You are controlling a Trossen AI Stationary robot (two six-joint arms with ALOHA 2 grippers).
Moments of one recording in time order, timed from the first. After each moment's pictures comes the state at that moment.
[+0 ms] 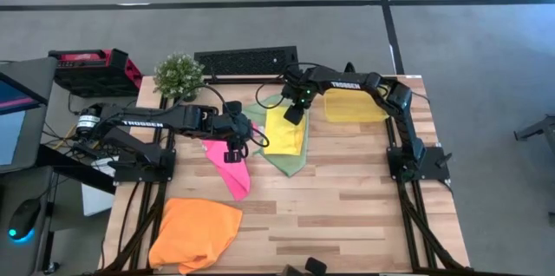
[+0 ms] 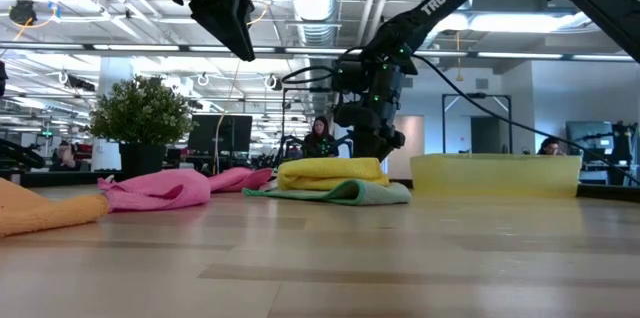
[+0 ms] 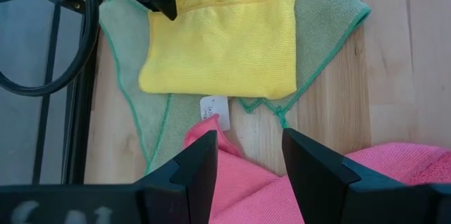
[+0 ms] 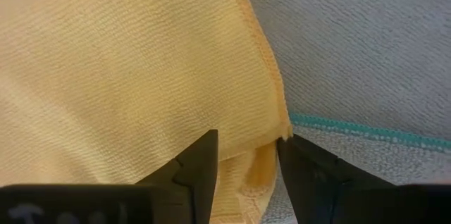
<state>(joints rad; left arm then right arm) 0.03 1.38 1.18 -0.81 -0.27 0.15 -0.52 2.12 1.57 -0.78 -0.19 -0.06</state>
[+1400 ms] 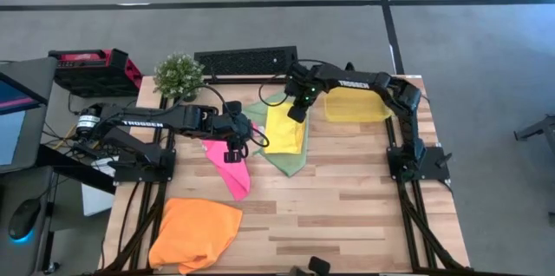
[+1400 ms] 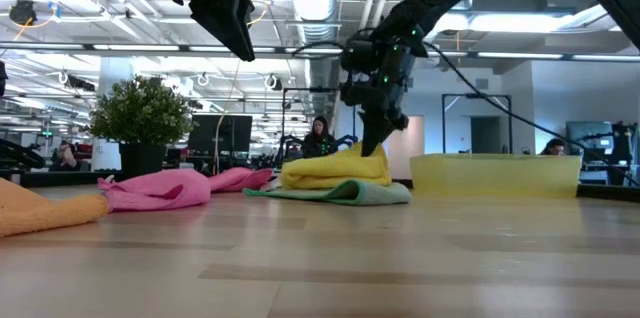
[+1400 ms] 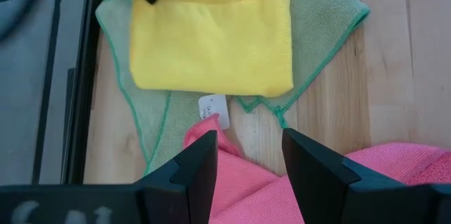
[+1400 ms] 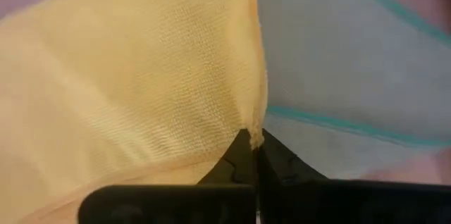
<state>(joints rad) 0.03 1.38 1.18 -0.81 -0.27 0.15 -0.53 2.01 1.52 -0.77 -0.18 -0.13</state>
